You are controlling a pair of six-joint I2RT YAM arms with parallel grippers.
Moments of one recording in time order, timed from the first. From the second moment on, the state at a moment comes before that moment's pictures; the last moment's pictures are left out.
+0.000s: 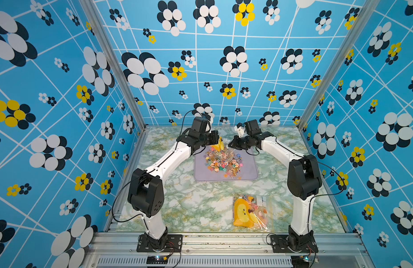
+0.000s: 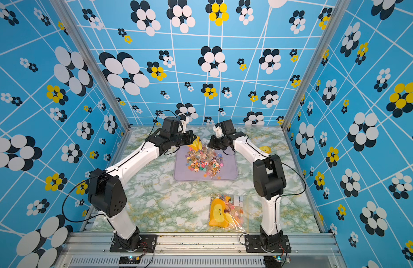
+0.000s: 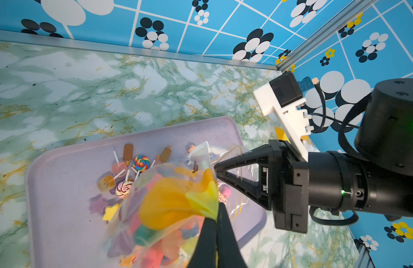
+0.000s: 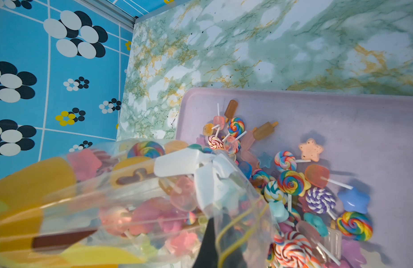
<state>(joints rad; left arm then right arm) -0.45 1.76 1.54 -0.36 0.27 -0.47 0.38 2.03 1.67 -0.49 -0.47 0.43</state>
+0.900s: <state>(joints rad) -0.45 1.77 1.61 -0.43 0.24 -0.42 0.38 2.06 1.65 -0.38 -0.56 0.50</state>
